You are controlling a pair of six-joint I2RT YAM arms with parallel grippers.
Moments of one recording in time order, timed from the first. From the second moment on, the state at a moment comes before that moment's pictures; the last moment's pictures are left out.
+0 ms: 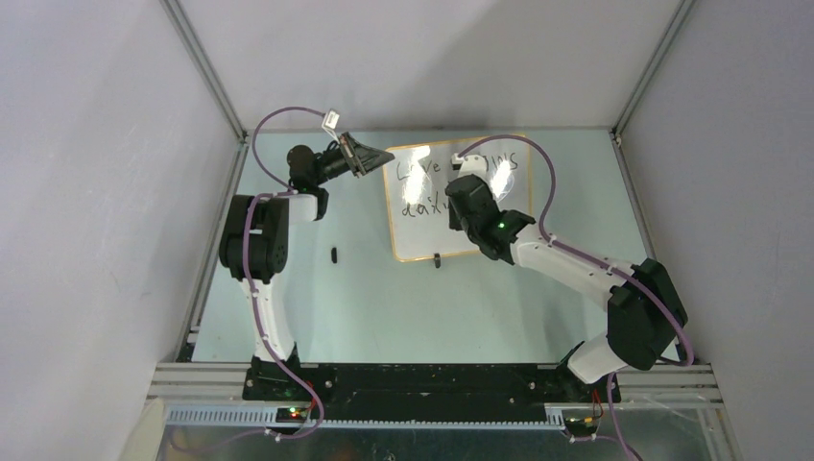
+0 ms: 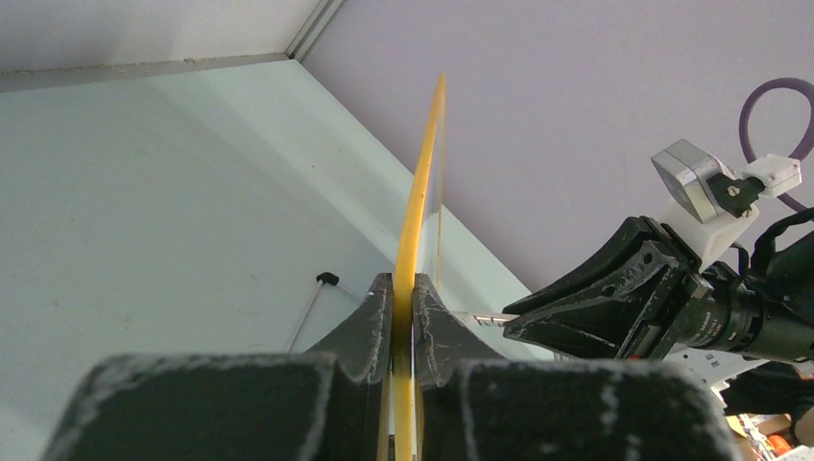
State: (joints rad) left arm -0.12 2.06 1.19 1.19 1.00 -1.00; right arm 0.74 1.51 1.13 -0.21 0.46 0.35
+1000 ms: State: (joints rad) left arm -0.12 2.06 1.19 1.19 1.00 -1.00; right arm 0.80 1.51 1.07 -0.24 0.47 0.39
